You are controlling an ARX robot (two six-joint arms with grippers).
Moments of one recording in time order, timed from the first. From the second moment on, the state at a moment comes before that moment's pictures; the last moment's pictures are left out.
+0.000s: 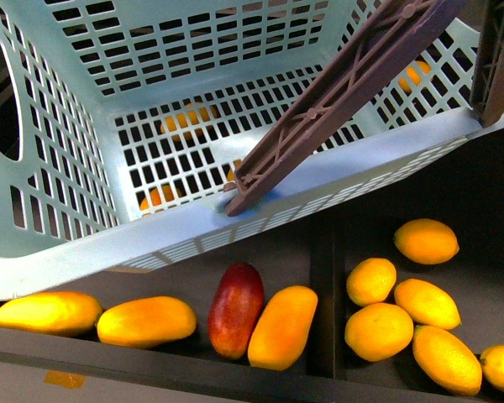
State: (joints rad) left arm -0.56 1.54 1.16 -0.03 0.24 -1.02; right arm 0.21 1.38 0.77 0.26 -0.07 0.08
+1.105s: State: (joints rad) left arm -0.56 1.55 1.16 -0.03 0.24 -1.02; right arm 0.14 1.28 0.77 0.15 0.04 0.23
